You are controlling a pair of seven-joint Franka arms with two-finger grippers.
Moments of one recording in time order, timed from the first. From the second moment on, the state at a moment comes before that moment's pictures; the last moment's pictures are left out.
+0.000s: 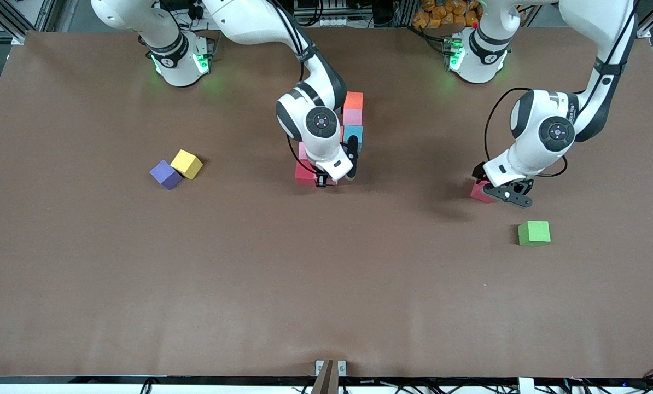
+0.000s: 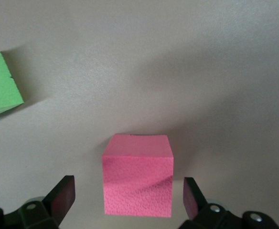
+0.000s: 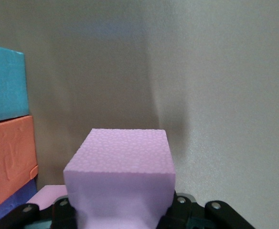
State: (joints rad) left arm -0.04 0.20 -0.08 -2.38 0.11 2.53 0.20; right arm 1.11 0.71 -0.30 -1.65 0.30 2.25 -0.81
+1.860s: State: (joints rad) left arm 0.03 0.09 -0.08 -2.22 -0.19 2.27 -0.04; right arm 1.13 0.73 -0.30 -1.63 0.28 2.24 -0.74
